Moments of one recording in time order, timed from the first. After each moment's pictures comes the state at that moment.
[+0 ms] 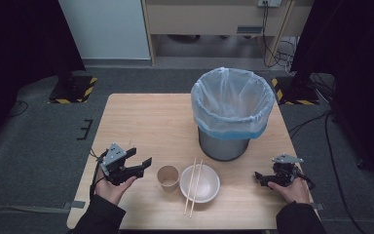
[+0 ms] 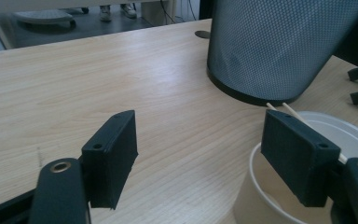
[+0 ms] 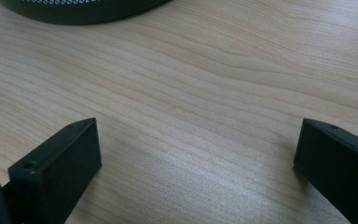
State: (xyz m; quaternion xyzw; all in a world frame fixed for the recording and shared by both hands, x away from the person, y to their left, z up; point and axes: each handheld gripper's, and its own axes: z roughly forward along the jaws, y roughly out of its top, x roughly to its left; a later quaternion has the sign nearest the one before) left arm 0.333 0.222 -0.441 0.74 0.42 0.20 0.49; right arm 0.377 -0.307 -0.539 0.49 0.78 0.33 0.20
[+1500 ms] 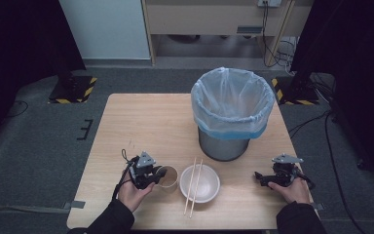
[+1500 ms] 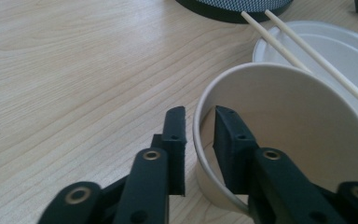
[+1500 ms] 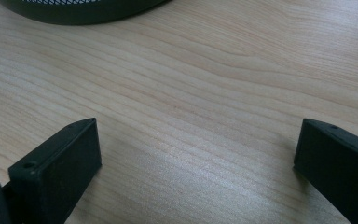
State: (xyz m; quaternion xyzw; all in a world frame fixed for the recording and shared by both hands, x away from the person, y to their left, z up) left arm 0.344 0.173 -0.482 0.82 0.40 0.13 0.38; right arm 0.377 -0.307 -0.539 0.49 0.78 0.33 0.20
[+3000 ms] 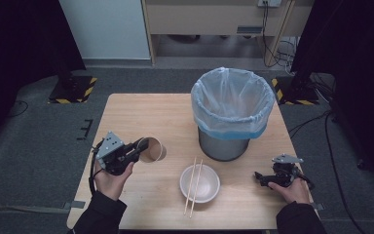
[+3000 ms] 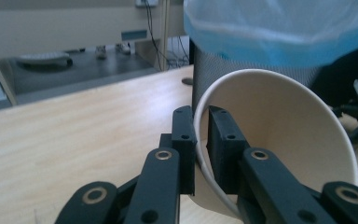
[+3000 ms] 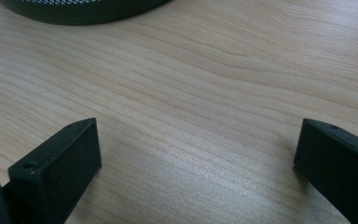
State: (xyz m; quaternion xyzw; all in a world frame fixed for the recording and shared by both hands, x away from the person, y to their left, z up) left arm 0.334 0.217 -0.379 0.71 0.38 0.24 0.55; right arm 0.377 -0.307 -0.539 0.49 0.78 0.33 0.20
